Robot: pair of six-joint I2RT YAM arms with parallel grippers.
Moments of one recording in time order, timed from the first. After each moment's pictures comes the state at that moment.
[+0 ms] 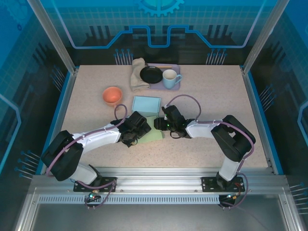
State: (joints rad) left arm -0.67 1.46 0.78 -0.45 -0.09 -1.35; right arm 0.71 1.76 0.83 0.15 -0.04 0.61
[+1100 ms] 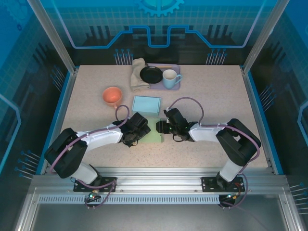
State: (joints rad) left arm -0.67 1.51 0.76 -0.41 -0.13 -1.35; right arm 0.72 1.68 0.77 0.12 -0.03 0.60
